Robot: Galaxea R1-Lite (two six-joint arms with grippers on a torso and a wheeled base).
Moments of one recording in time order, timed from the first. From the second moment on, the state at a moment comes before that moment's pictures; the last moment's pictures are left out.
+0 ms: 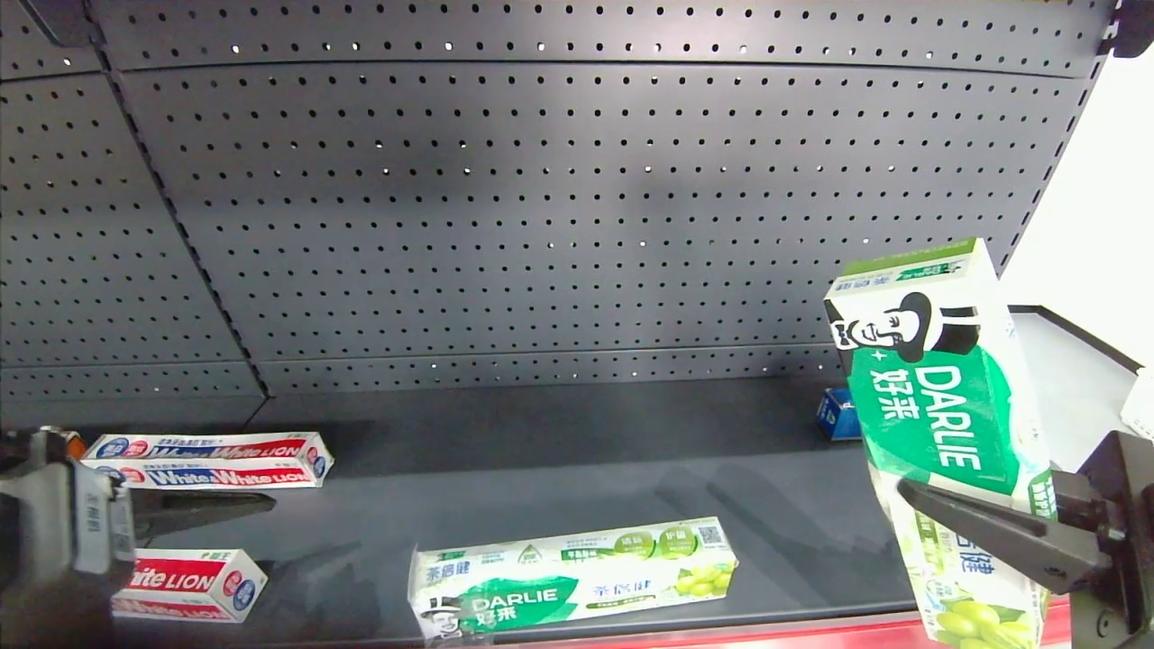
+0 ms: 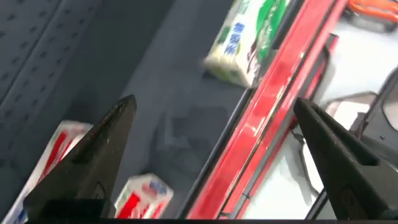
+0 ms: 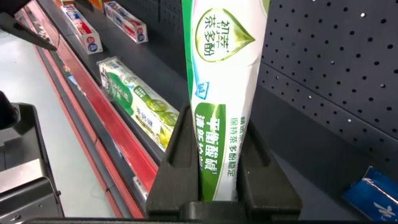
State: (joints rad) left arm -0.39 0.97 -0.65 0.23 -0.24 0.54; right arm 0.59 1.07 -0.36 -0.73 0.34 -0.17
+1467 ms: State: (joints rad) left arm 0.03 0.12 -0.25 0.13 -0.05 0.20; right arm 0.59 1.04 -0.30 -0.73 0.34 -0.17
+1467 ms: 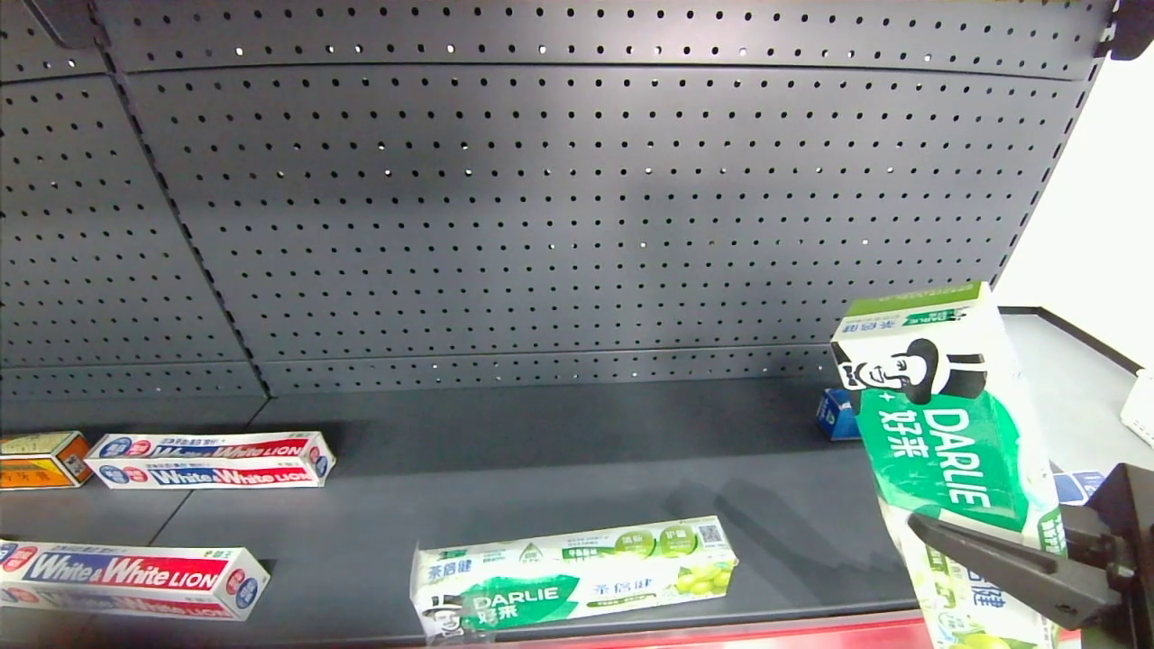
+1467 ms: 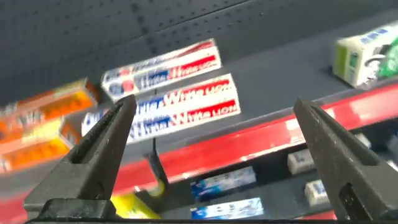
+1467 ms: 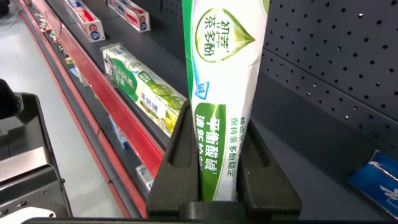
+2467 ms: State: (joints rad) left arm 0.04 0.05 0.00 -0.07 0.17 0.12; right arm 0.59 1.04 -0.29 -0.73 0.34 -0.17
